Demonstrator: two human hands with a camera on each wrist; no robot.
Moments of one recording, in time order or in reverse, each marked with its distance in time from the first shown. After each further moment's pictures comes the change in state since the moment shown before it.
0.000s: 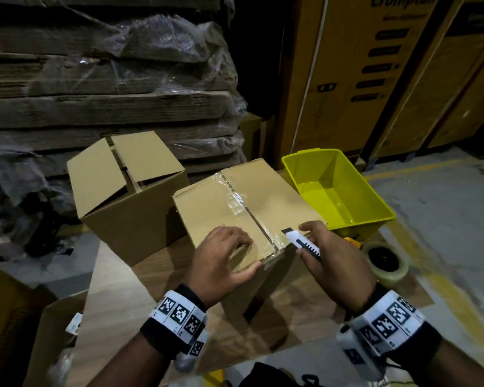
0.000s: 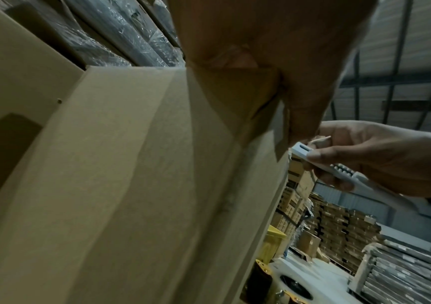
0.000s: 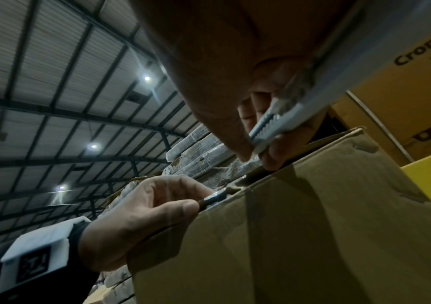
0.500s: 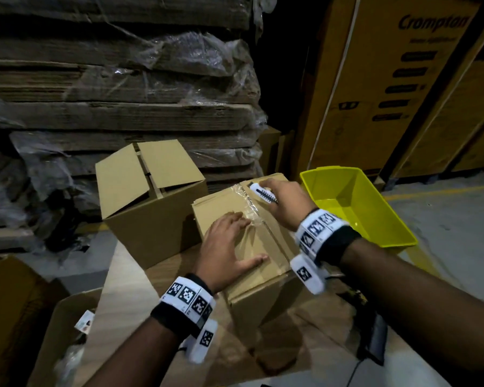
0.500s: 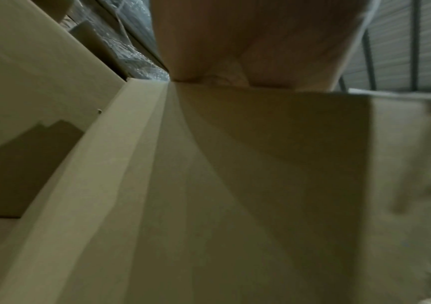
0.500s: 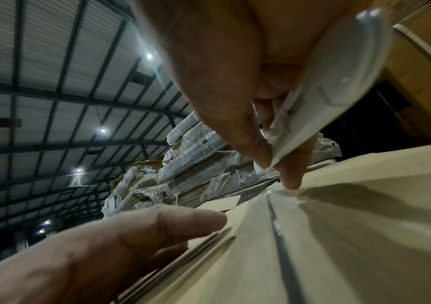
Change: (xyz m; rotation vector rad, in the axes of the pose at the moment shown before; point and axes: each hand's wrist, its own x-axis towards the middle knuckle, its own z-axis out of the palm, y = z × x) left_hand 0.025 -0.029 -0.012 0.108 -0.126 -0.366; right_hand 0.162 -0.060 0.020 -0.076 -0.098 -0.123
